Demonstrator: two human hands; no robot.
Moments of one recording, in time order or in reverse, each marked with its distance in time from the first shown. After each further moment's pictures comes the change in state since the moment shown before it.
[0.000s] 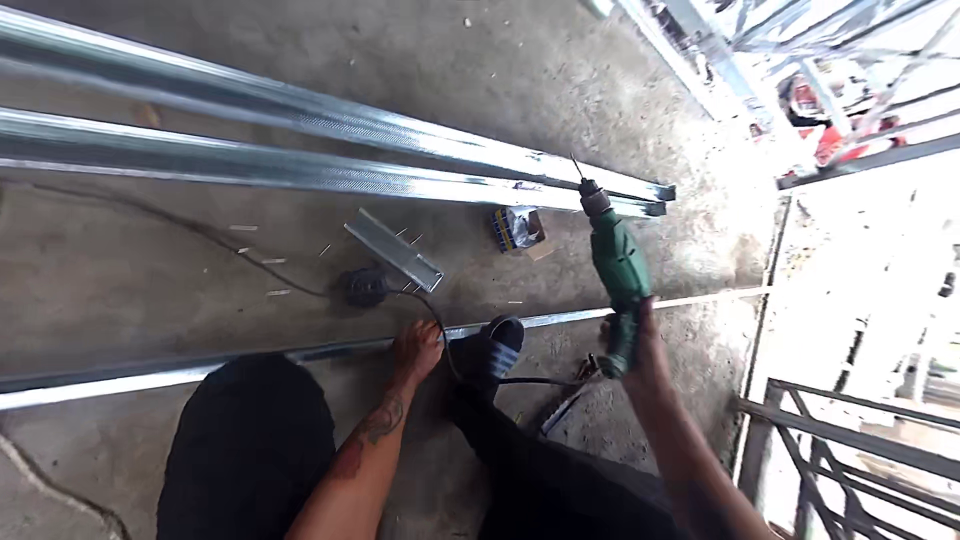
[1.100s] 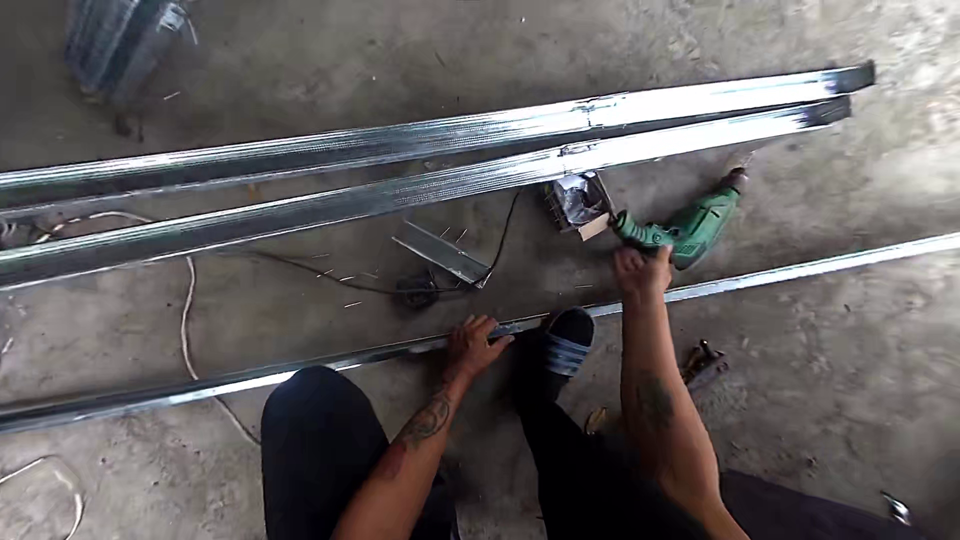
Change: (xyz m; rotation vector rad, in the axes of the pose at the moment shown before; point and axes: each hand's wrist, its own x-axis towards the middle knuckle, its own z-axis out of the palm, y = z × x) left_hand 0.006 -0.010 -0.011 0.035 -0.048 -0.010; right_hand 0.164 0.118 0.070 0.486 0.280 0.107
